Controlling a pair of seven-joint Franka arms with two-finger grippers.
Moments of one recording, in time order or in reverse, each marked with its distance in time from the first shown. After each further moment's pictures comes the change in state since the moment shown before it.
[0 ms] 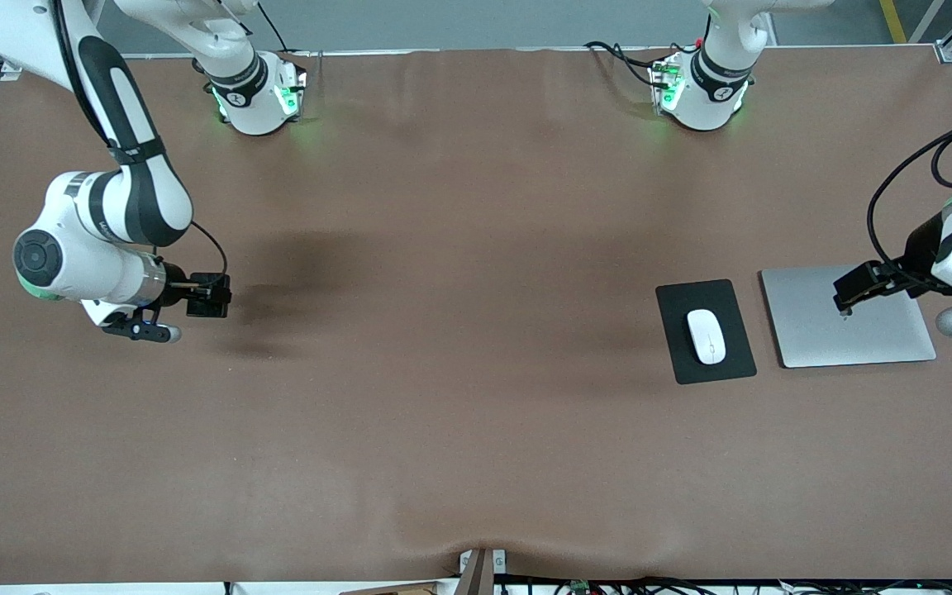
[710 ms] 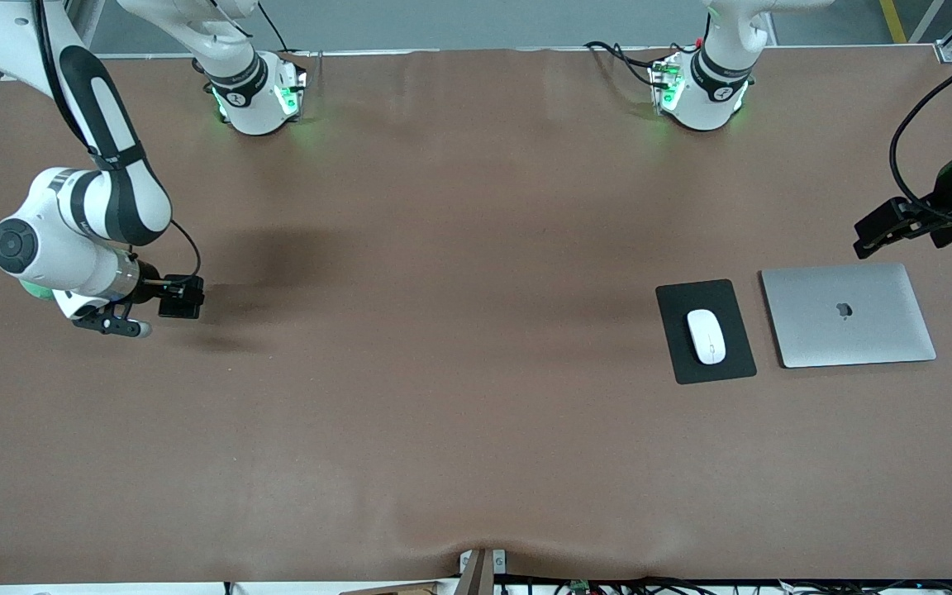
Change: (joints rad) left arm -0.002 -0.104 -0.002 0.000 0.000 -0.116 0.041; right arm -0.097 0.002 -0.002 -0.083 -0.052 0.145 -0.056
